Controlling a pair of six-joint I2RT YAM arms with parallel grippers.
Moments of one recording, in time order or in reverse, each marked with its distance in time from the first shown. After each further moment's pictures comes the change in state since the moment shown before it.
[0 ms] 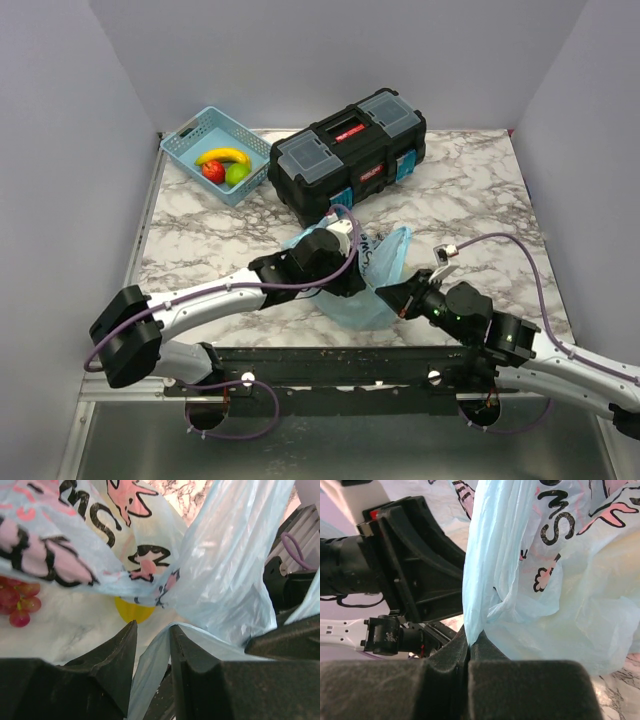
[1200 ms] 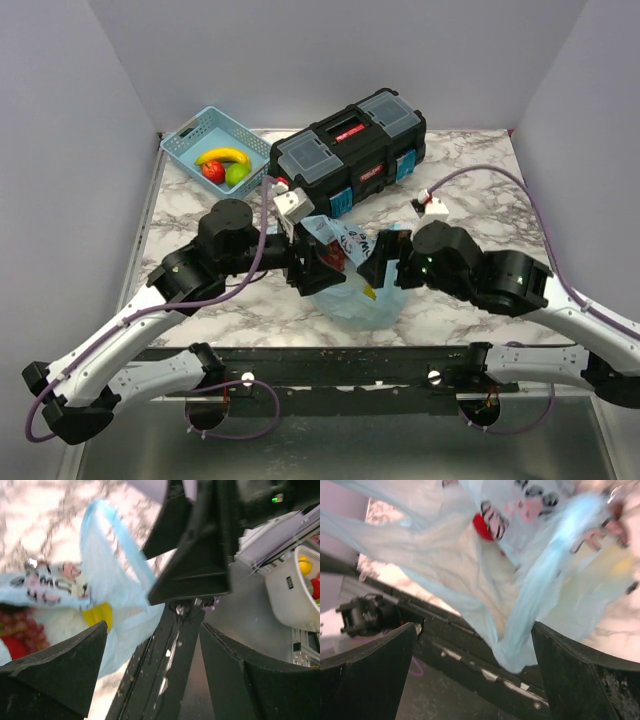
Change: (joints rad) left arm 0.166 -0.406 0.191 -0.273 0.399 0.247; right arm 0.000 0.459 0.710 -0.626 -0.038 -0.057
